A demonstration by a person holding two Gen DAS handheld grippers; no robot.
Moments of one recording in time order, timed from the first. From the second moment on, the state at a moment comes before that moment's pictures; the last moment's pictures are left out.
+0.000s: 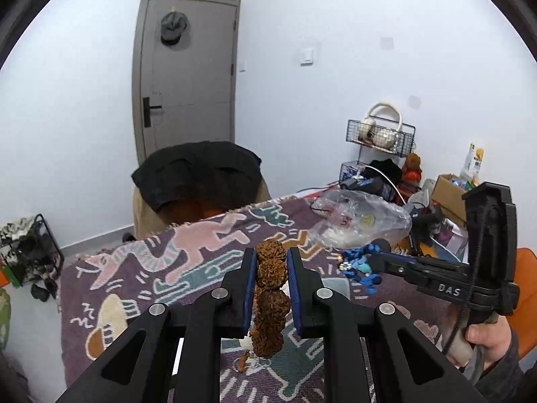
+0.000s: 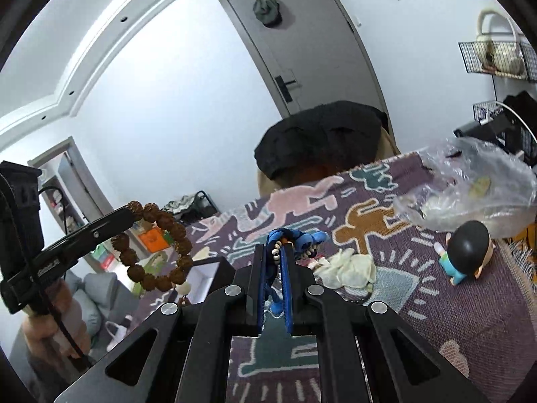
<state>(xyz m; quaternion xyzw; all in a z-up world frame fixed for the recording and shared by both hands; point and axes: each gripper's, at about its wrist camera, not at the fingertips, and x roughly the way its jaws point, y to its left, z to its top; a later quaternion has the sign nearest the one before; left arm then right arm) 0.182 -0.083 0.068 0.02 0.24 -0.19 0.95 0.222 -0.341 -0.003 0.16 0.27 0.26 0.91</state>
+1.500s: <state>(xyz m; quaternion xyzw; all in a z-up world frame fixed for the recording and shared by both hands) 0.215 0.089 -0.021 -0.09 0.30 -0.06 0.95 0.280 -0.148 -0.047 0.10 0.36 0.35 0.86</state>
